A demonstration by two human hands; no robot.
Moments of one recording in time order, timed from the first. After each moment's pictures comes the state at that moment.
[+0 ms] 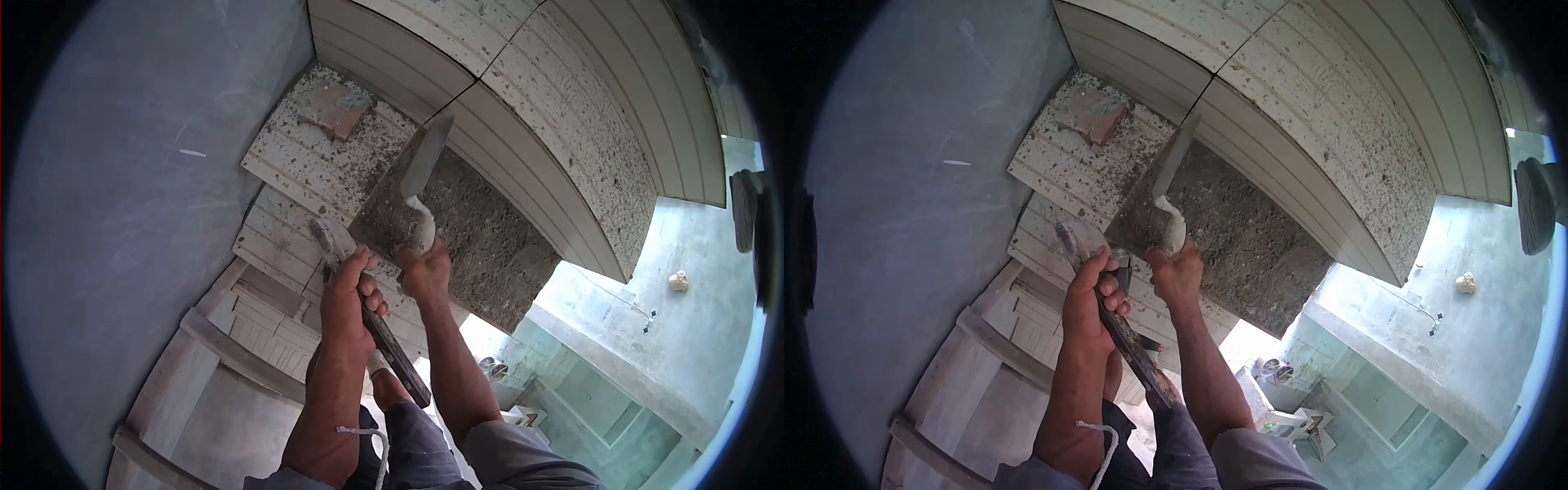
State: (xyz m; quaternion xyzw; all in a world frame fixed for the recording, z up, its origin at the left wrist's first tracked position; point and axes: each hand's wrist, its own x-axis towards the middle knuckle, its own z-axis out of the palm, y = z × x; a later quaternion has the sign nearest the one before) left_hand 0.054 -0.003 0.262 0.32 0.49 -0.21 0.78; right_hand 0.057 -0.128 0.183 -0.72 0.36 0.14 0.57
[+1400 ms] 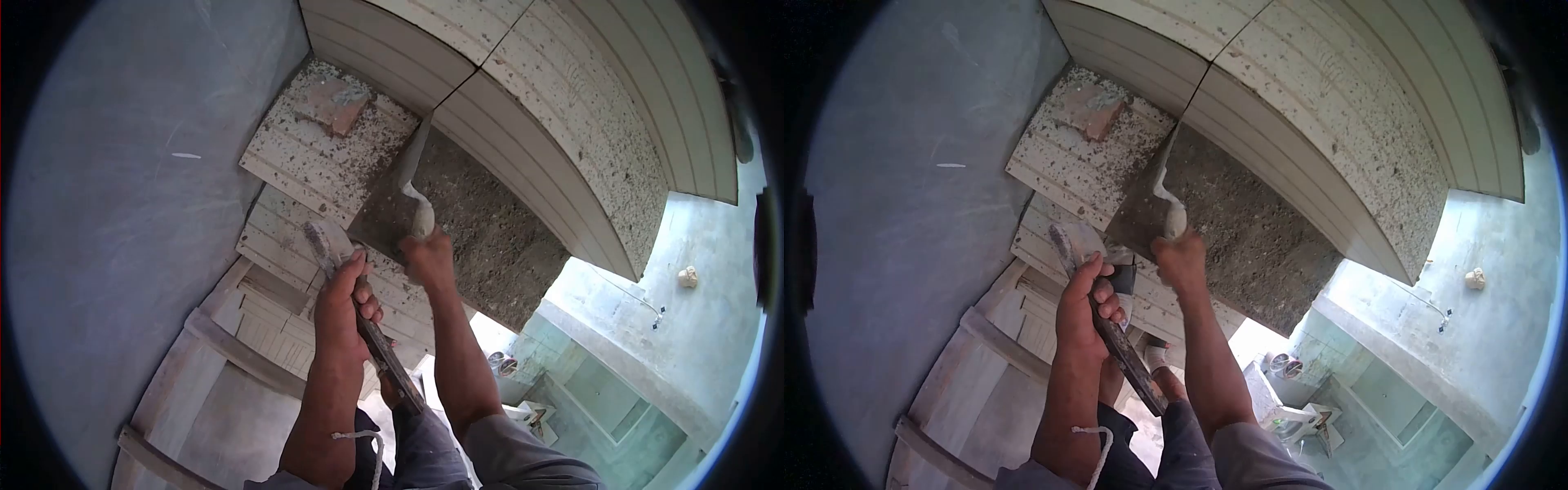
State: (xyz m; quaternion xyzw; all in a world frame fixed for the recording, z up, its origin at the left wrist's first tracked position) left_hand 0.050 0.002 0.260 0.33 0.49 -0.22 0.78; right_hand 0.062 -0.149 0.132 -0.79 0.32 0.17 0.50
